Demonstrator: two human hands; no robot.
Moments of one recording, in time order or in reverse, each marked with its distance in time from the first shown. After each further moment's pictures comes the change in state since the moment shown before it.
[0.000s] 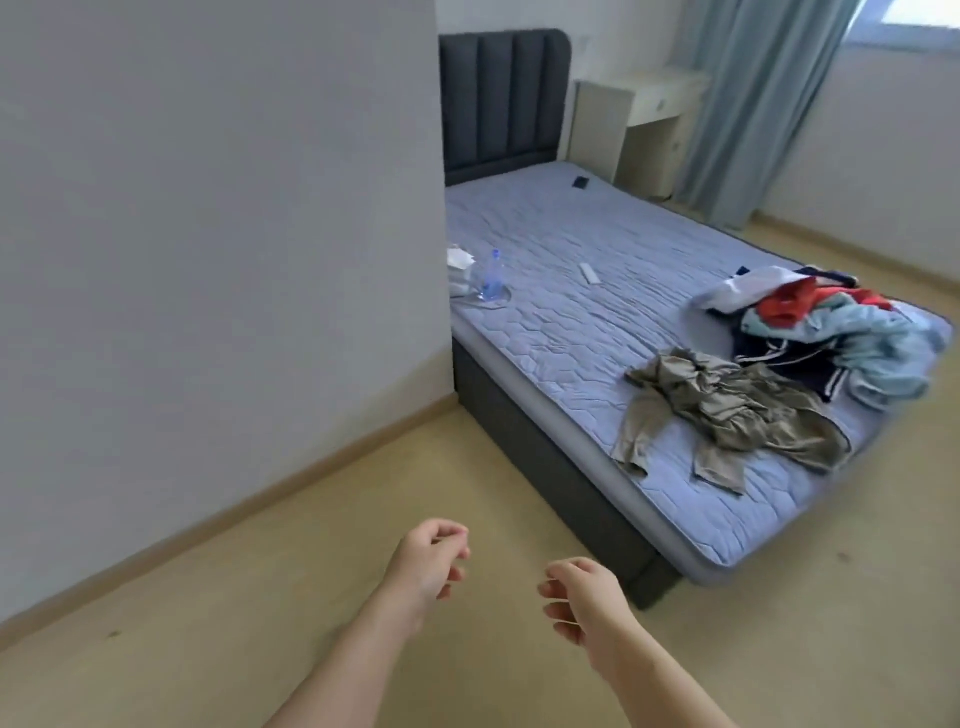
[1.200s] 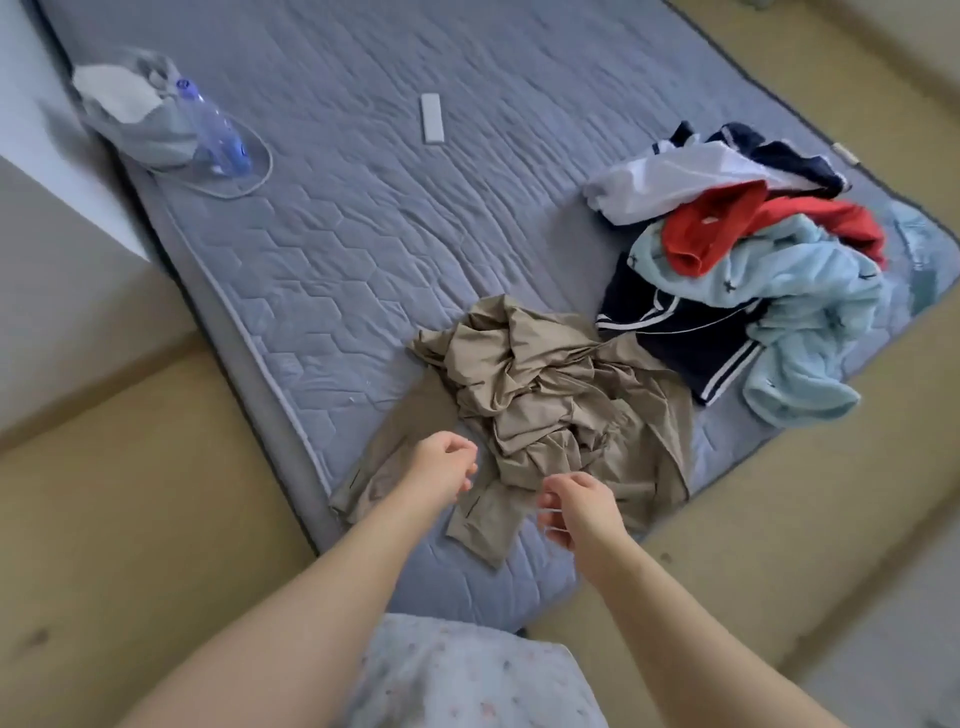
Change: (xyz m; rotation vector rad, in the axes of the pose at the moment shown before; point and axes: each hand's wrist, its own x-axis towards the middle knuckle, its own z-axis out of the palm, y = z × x) left_hand 0.392 0.238 0.606 0.117 -0.060 -0.310; right_hand 0.476 -0.255 -0.492 0.014 0.103 0.262
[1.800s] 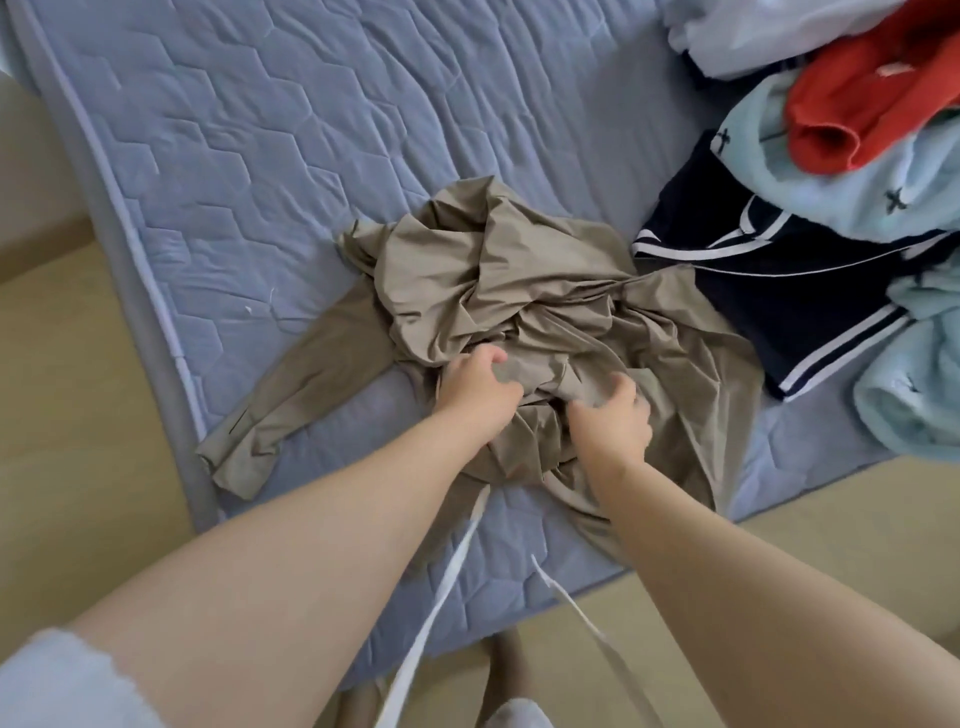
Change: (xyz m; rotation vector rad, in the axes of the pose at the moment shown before) left_hand 0.186 -0.019 0.161 0.321 0.155 0.010; right_hand 0.259 0.002 -0.053 -0.630 0.188 -0.193
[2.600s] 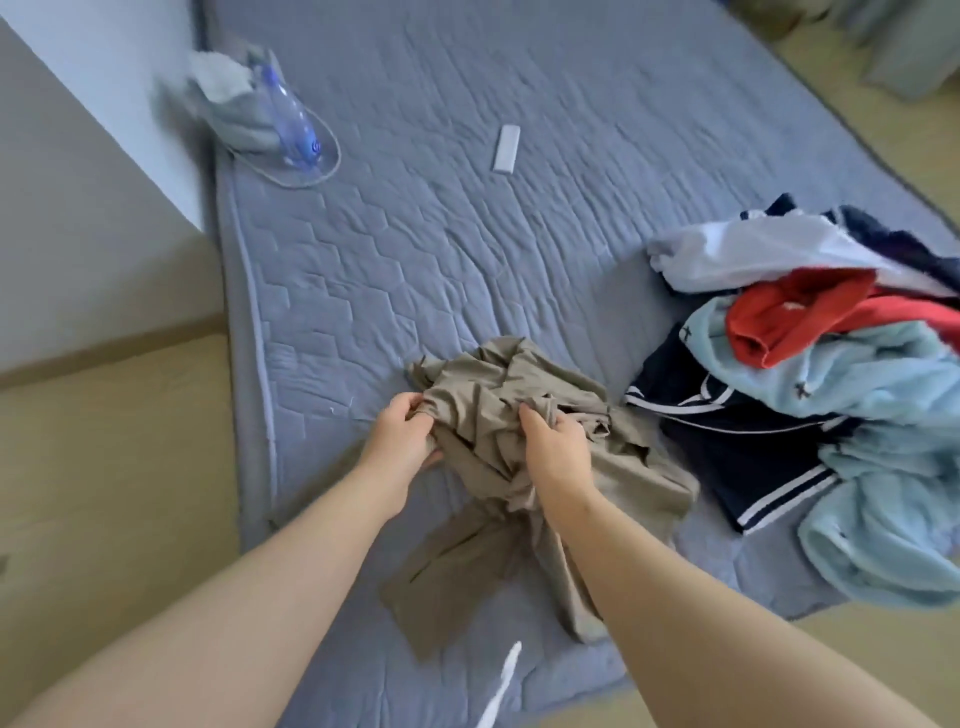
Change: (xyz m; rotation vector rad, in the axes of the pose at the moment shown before) left_hand -0.082 0.009 -0.135 -0.836 0.236 0.062; right_hand -0.120 -0.124 -0.040 0.403 -0.216 -0.323
